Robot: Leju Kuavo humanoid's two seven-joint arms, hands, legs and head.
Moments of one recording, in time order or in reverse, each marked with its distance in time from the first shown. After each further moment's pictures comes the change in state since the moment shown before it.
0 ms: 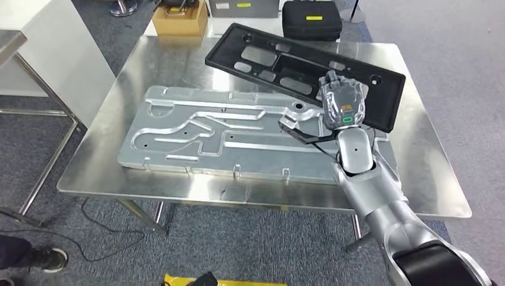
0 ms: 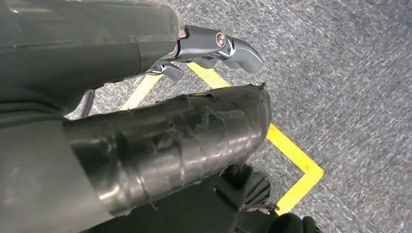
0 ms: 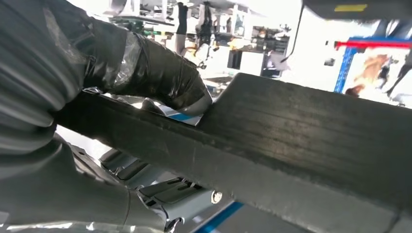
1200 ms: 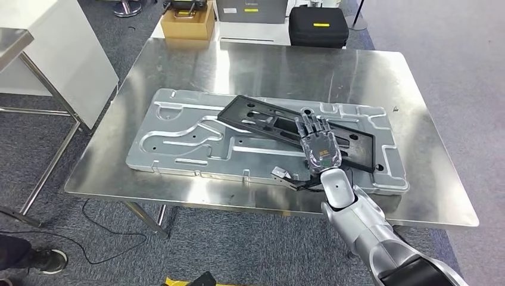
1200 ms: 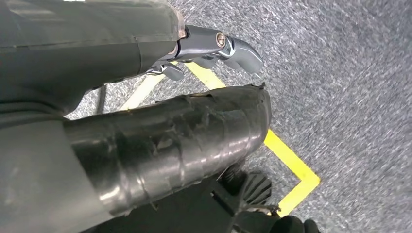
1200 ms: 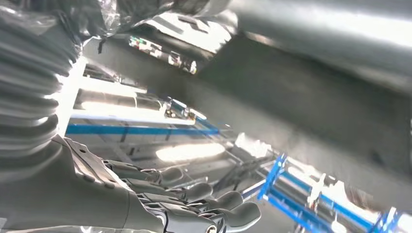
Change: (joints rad) left arm 0.002 -0.004 -0.017 0.000 0.024 0.003 -0.002; right arm 0.091 0.029 0.098 0.259 -0.003 -0.047 -0.020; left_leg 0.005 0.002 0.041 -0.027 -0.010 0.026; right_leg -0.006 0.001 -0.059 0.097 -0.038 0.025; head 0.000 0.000
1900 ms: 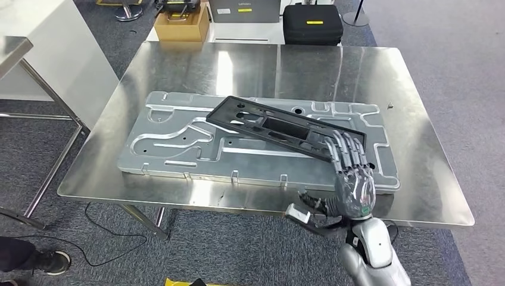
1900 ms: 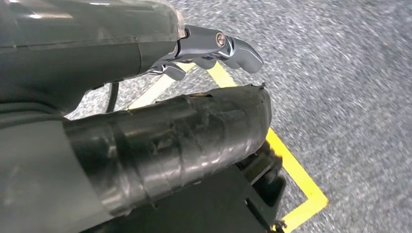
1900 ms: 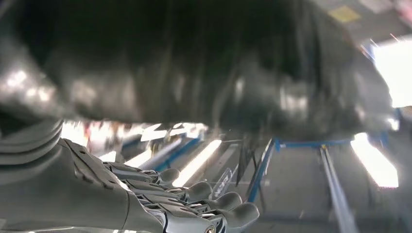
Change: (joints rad) left arm 0.062 0.010 0.041 0.000 0.098 0.101 -0.026; right arm 0.604 -0.061 -0.320 -0.941 -0.450 -0.087 -0.515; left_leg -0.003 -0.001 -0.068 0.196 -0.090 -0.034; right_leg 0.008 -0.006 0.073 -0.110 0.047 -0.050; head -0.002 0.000
